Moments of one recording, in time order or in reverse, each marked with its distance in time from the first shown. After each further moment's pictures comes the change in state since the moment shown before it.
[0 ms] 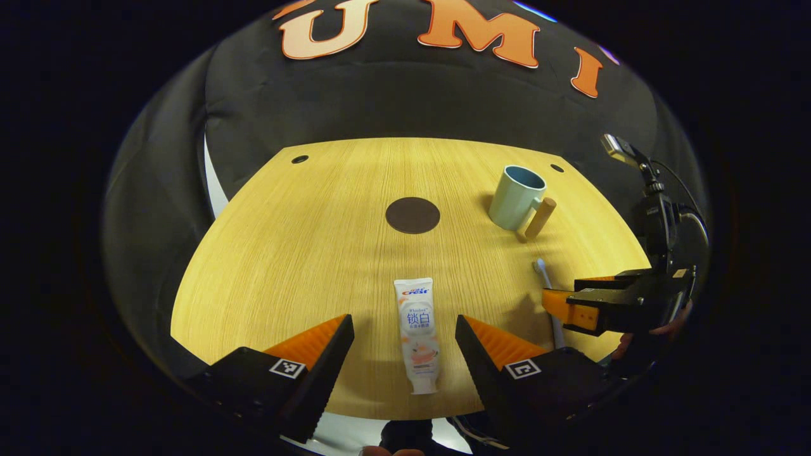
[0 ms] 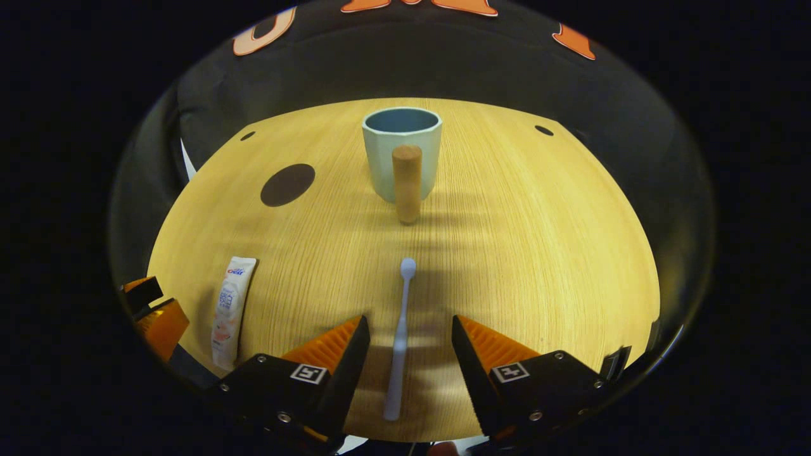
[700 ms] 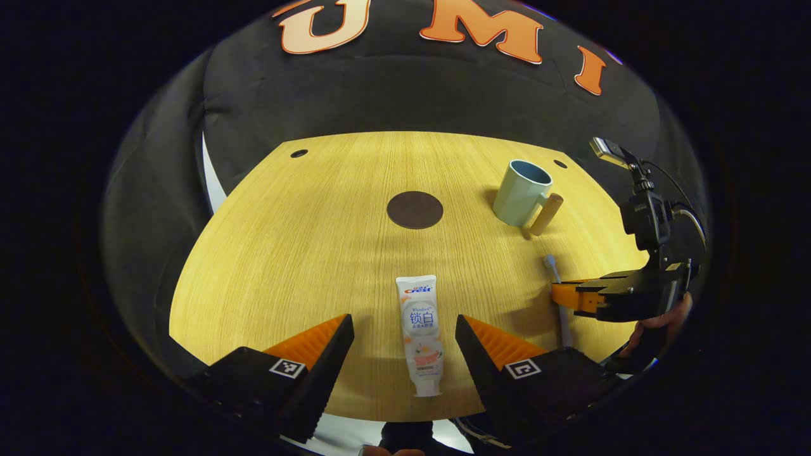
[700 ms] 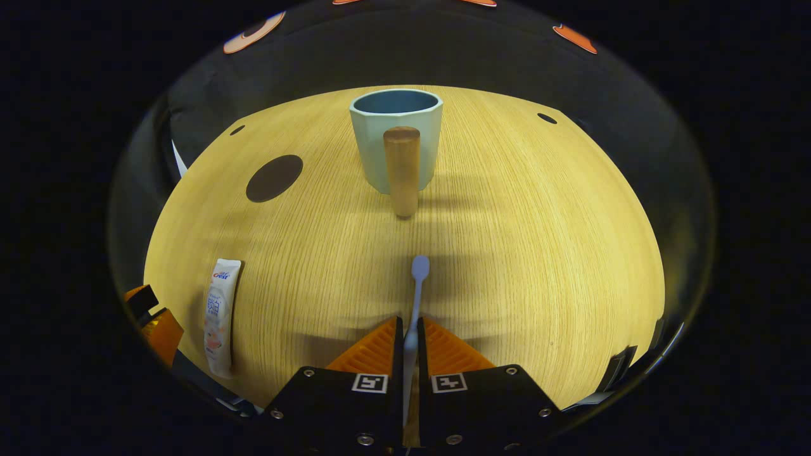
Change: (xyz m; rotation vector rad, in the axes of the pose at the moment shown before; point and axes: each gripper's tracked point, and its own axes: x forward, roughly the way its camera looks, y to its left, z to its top) left arm 0.010 0.002 -0.006 -0.002 0.018 -0.005; right arm 0.016 -0.001 0.004 0.009 0.040 -0.005
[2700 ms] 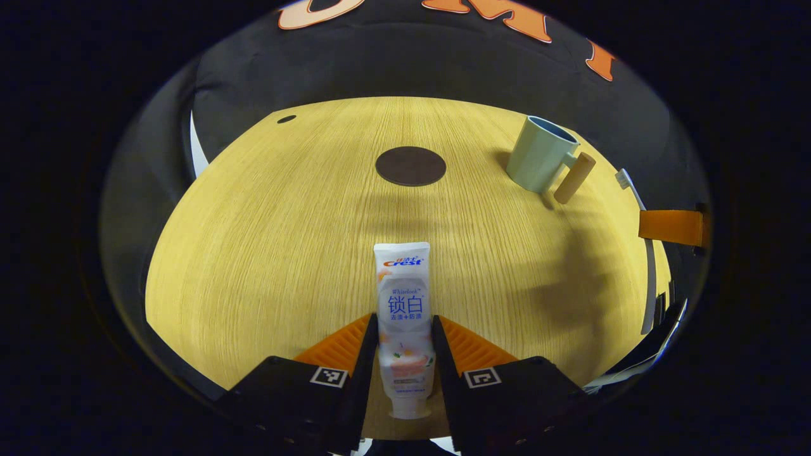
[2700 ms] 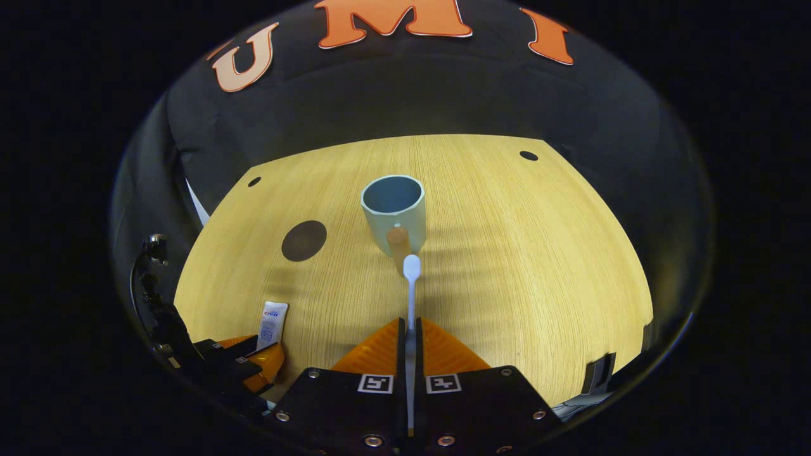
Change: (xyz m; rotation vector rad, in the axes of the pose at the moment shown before) left arm 0.085 -0.011 -0.059 -0.027 0.099 -0.010; right arm -0.077 -0.010 0.056 0.070 -0.198 0.043
